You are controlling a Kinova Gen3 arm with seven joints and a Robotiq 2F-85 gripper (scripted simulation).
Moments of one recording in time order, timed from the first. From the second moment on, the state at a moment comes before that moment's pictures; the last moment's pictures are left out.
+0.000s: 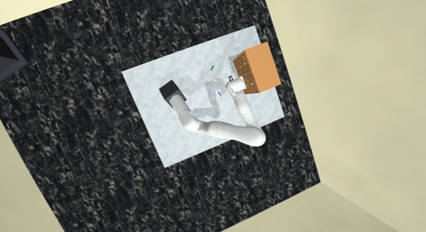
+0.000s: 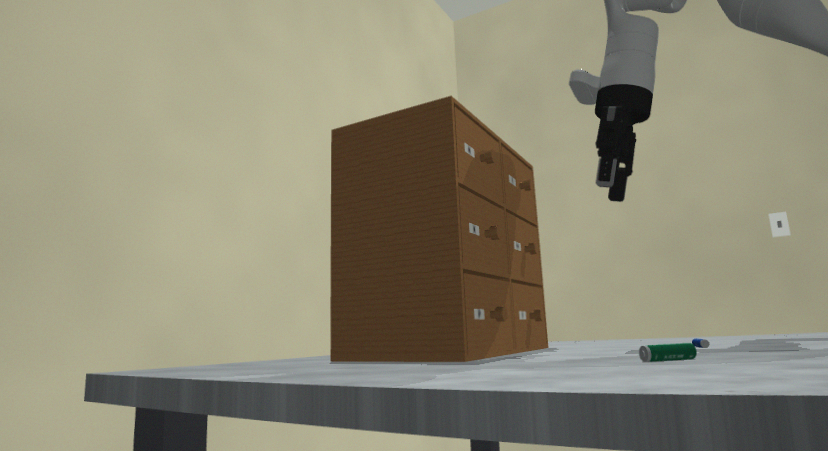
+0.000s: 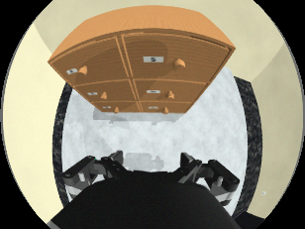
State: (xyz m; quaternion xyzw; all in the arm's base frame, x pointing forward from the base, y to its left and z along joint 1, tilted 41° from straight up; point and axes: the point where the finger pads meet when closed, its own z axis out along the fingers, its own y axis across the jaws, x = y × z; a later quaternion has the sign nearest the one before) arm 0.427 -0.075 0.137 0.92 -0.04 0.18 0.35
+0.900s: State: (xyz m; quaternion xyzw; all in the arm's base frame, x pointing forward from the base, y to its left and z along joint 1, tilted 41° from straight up) arm 0.449 -0.090 0.127 0.89 0.00 0.30 0.35
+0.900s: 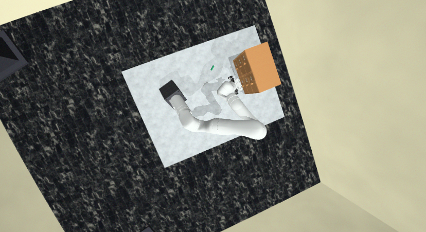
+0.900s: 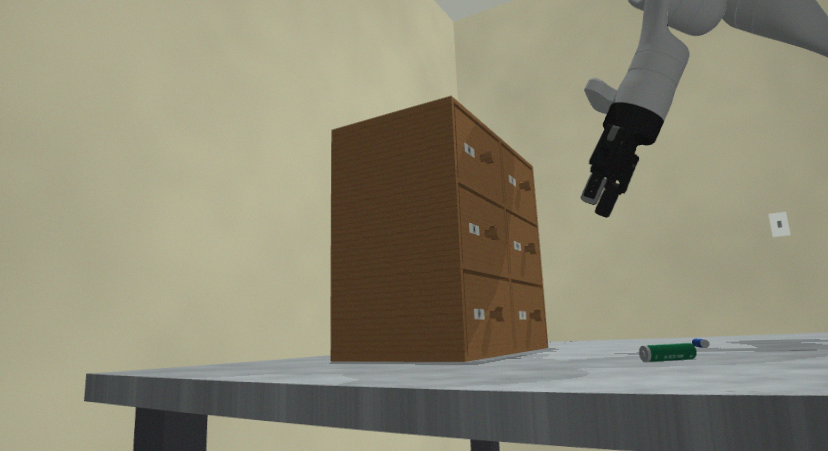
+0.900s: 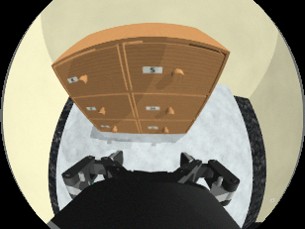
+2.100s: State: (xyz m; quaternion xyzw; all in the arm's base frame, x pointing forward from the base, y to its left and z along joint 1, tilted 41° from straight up) arm 0.475 -0.112 0.112 0.83 0.06 0.44 0.35
